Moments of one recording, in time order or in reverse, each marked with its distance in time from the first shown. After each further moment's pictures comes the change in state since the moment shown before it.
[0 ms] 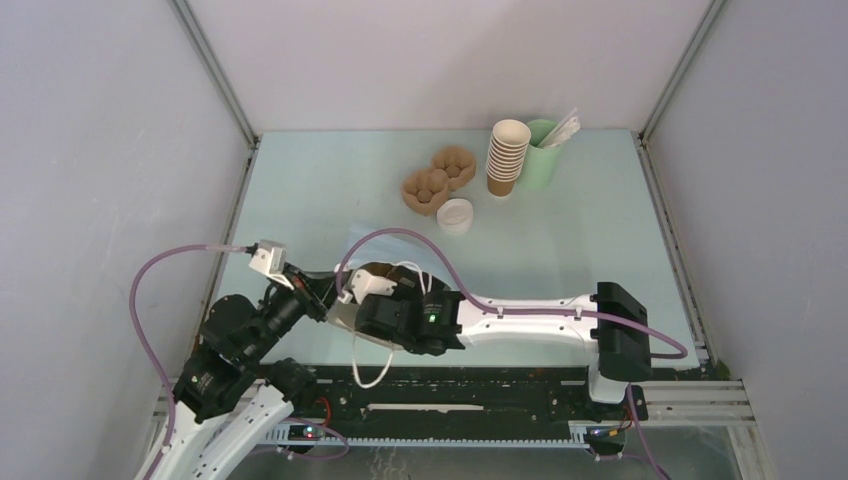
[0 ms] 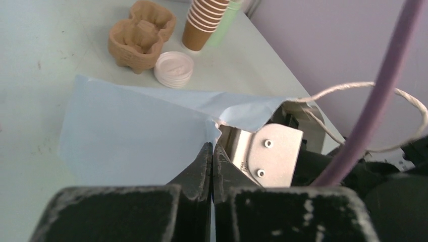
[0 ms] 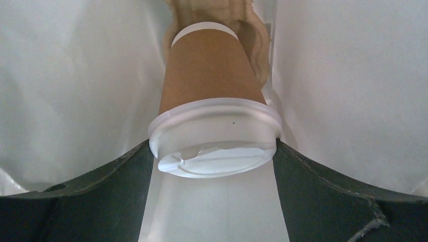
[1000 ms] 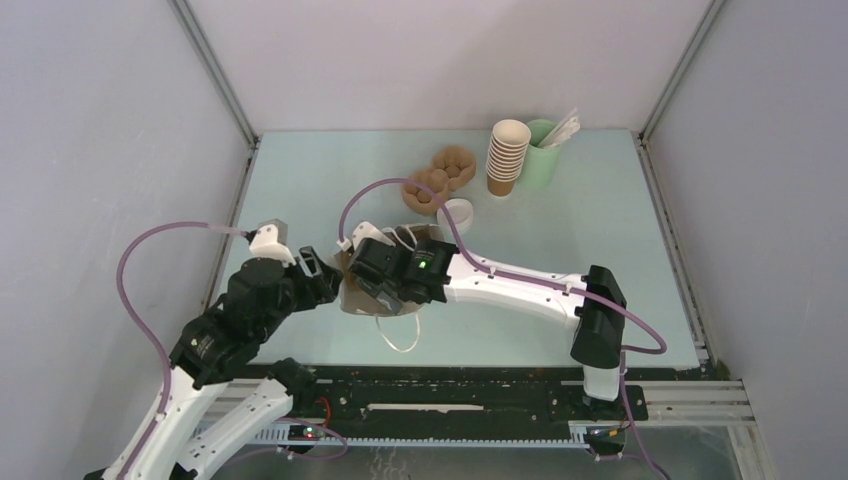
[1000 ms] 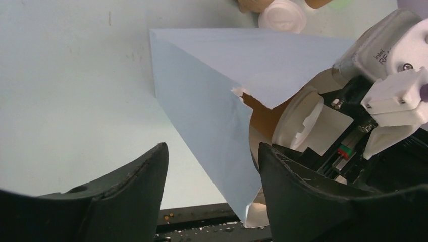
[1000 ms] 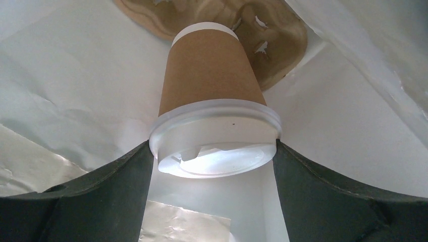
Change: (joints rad) left arm 0.000 0.283 0.230 -0.417 -0.343 -0.183; right arm -0.175 0.134 0.323 -0.222 -0.244 0.144
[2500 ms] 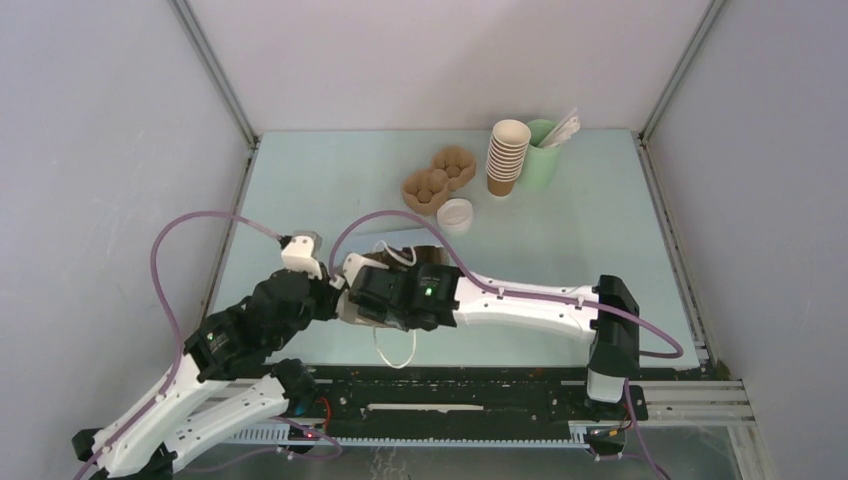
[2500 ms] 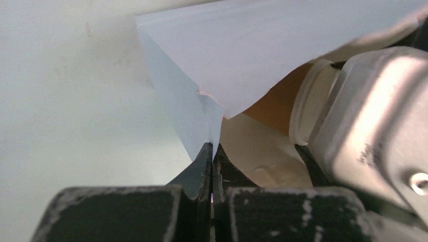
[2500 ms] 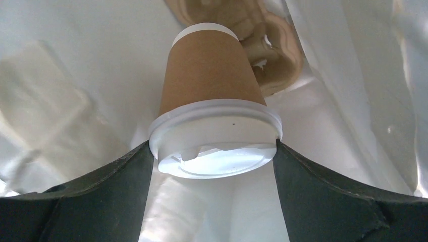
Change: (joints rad) left arm -0.269 0.045 -0.051 0.013 -0.171 0.060; right arm 0.092 -0.070 -0.118 0.069 0.060 -0.212
